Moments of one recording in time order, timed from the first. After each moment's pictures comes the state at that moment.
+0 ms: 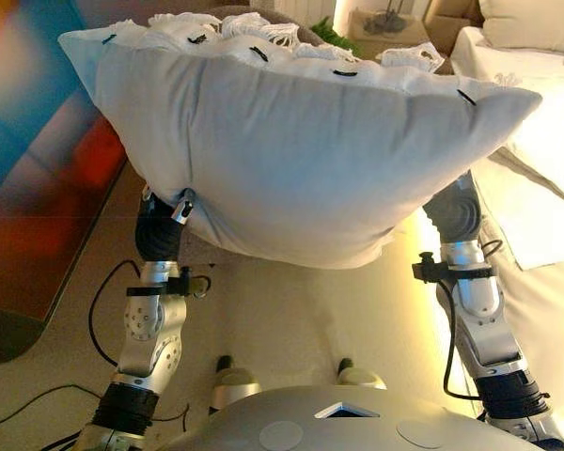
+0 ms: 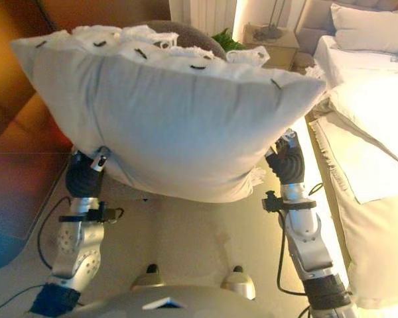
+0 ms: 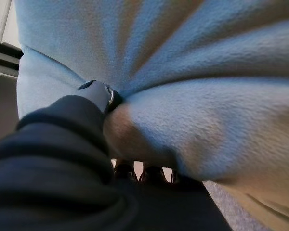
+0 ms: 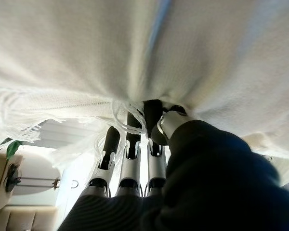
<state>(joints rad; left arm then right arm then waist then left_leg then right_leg) 0.18 0.41 -0.20 -0.10 -0.56 -0.57 0.07 0.12 -0.45 0.14 -0.26 0.22 -0.37 -0.15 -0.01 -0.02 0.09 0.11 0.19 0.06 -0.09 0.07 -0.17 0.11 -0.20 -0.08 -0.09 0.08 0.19</state>
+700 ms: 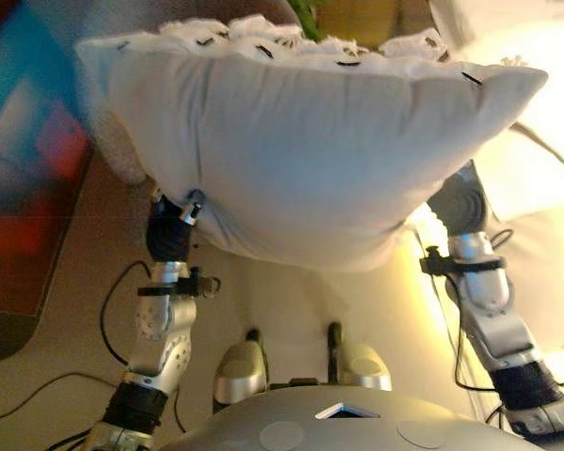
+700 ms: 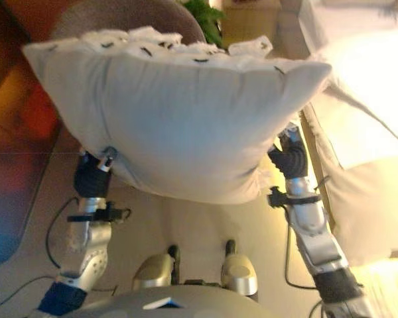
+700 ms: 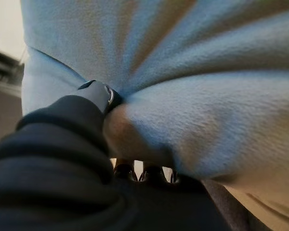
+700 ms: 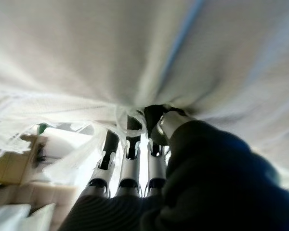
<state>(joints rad) 0.15 0.39 -0.23 -0.09 -0.56 -0.58 0.15 0.06 -0.52 0.23 -0.23 0.20 -0.38 -0.21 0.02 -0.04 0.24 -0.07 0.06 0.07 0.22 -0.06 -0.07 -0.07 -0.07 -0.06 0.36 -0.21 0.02</state>
